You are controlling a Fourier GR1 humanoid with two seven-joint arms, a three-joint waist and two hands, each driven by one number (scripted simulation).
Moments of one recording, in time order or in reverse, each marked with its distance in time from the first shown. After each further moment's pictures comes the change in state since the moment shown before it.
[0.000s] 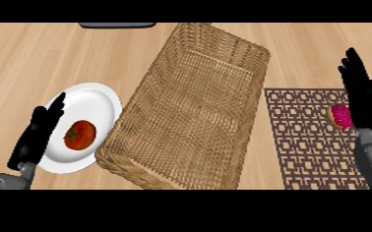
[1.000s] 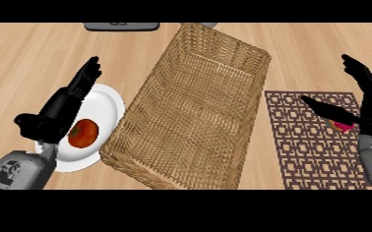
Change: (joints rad) left arm -0.137 -0.111 0.012 -0.182 0.046 -0.168 -0.260; right arm 0.031 -0.008 -0.008 0.046 0.272 -0.155 -0.200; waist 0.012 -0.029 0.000
